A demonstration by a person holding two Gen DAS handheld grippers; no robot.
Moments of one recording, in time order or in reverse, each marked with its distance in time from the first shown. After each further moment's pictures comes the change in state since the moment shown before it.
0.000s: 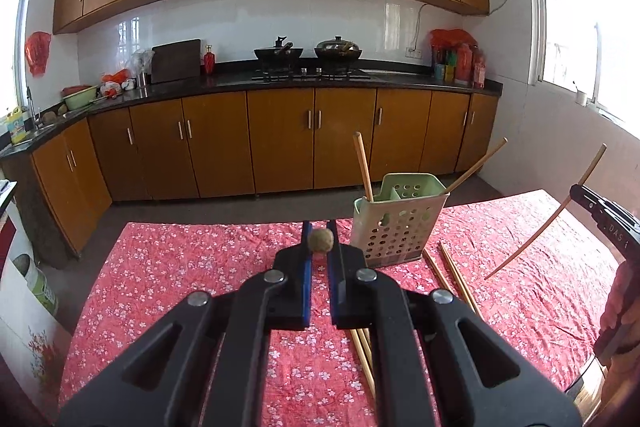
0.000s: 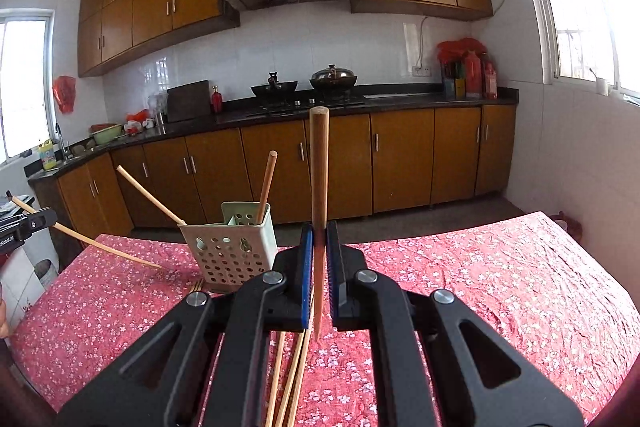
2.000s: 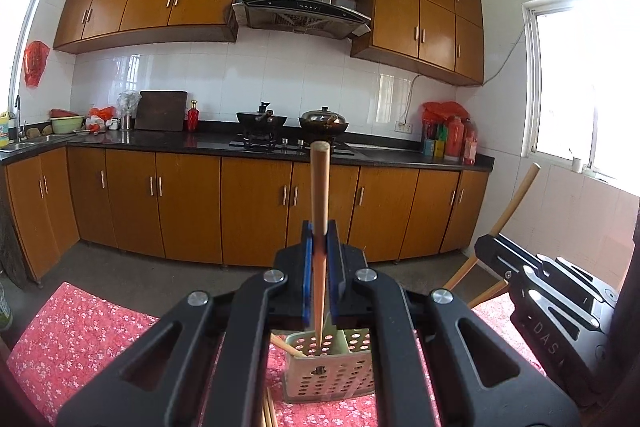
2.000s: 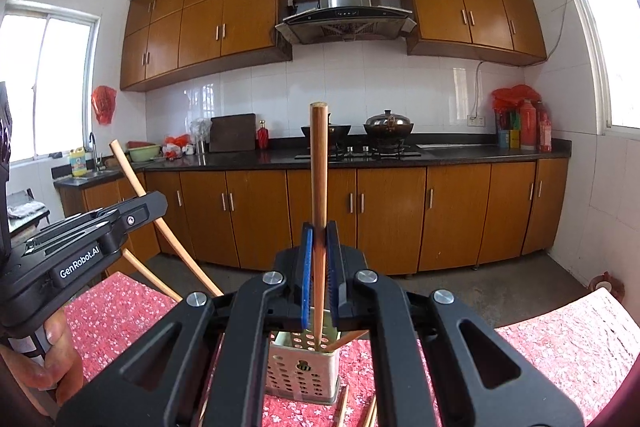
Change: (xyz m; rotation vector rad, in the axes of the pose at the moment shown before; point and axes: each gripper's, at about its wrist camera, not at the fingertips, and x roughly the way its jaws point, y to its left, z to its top) left arm 0.092 -0.069 0.080 -0.081 -0.273 -0.055; right arm 0.084 0.066 0.055 -0.097 -0.151 0.158
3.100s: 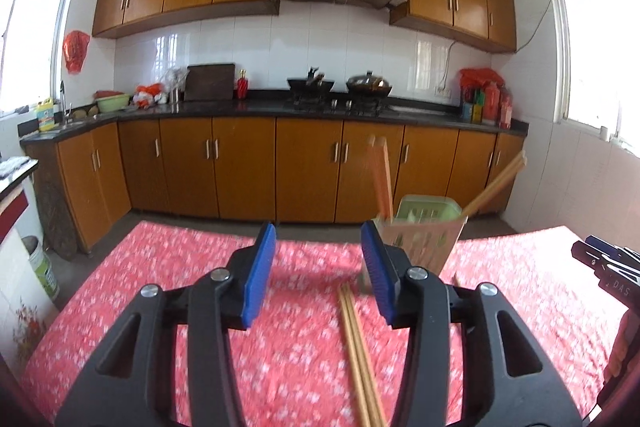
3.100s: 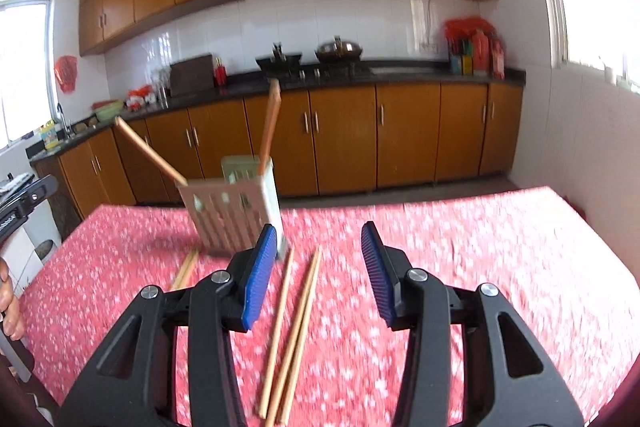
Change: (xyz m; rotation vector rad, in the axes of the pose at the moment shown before) left arm -0.122 0.055 -0.085 0.012 0.129 0.166; right arm -0.089 -0.043 -0.081 0.099 0.285 -0.145
